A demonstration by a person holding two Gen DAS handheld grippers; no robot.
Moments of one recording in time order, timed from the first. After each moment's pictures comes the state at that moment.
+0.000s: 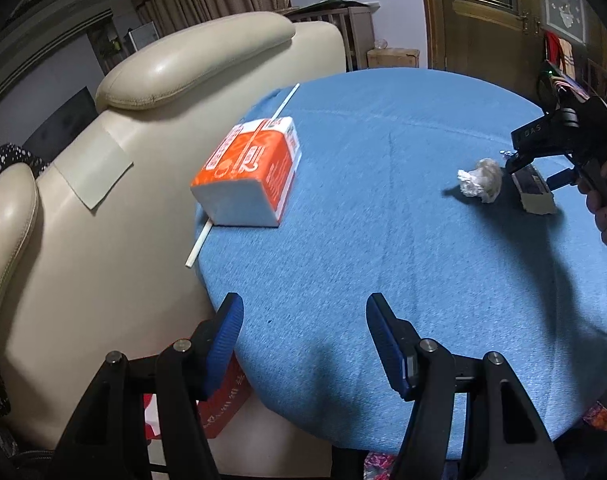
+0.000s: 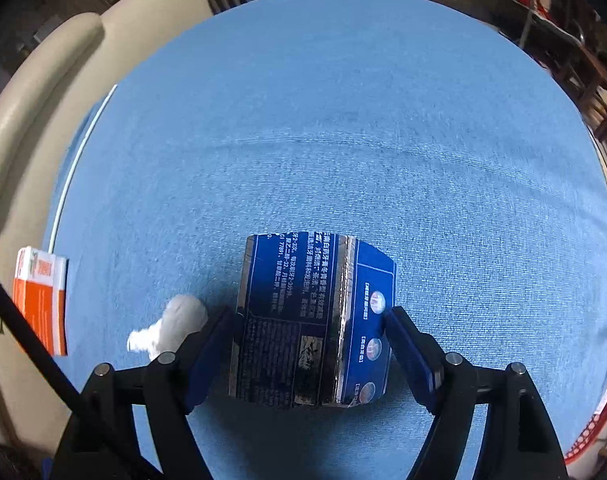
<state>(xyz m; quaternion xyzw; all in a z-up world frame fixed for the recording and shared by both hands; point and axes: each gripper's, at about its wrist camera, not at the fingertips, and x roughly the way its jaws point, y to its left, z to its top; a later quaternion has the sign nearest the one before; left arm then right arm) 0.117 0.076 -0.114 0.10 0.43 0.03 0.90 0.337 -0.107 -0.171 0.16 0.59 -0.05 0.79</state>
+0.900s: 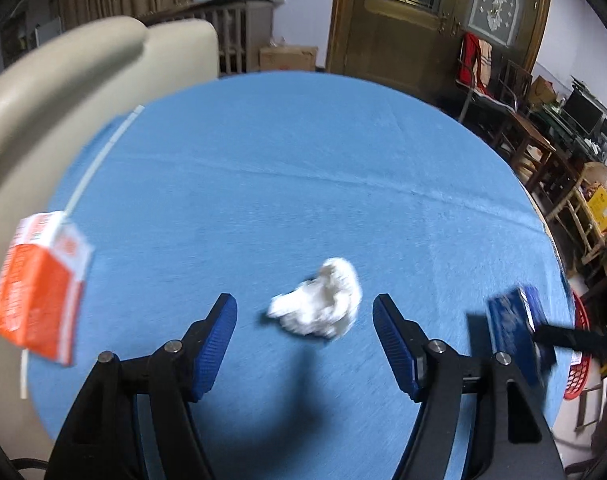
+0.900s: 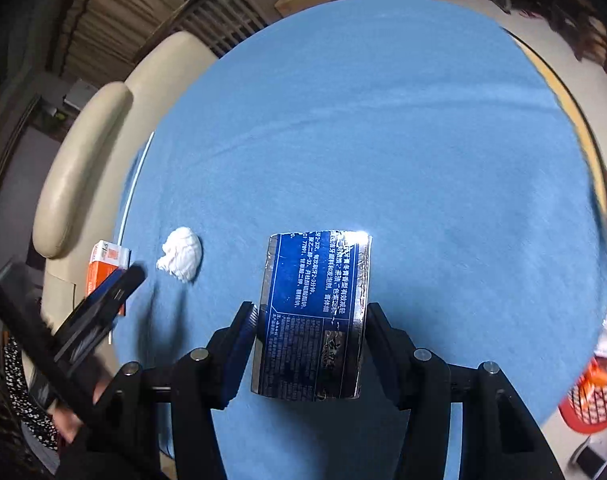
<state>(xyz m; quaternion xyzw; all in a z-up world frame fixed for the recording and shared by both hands) 0.257 -0.066 -0.128 0.04 0.46 -0.17 0.87 0.181 -0.224 -0.156 0.30 0.53 0.01 0.79</state>
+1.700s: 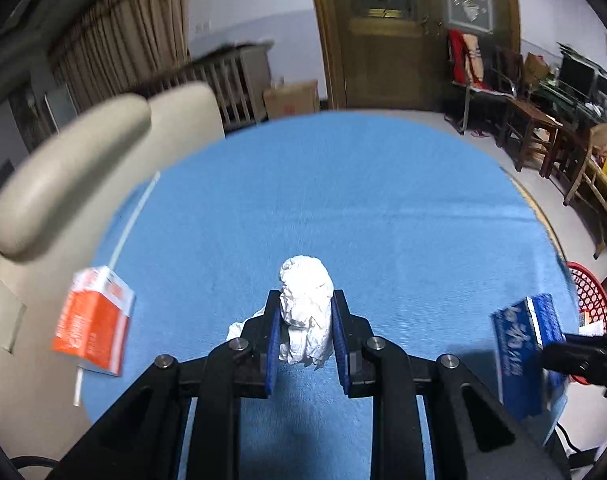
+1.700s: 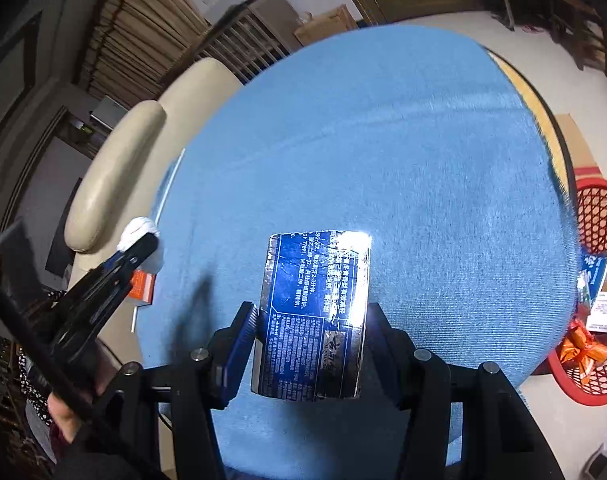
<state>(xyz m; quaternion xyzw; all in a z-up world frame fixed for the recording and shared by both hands) 0.174 -0.120 -0.071 0.14 0.36 -0.14 0.91 0.134 -0.226 -0.137 0.31 0.47 0.03 0.83</state>
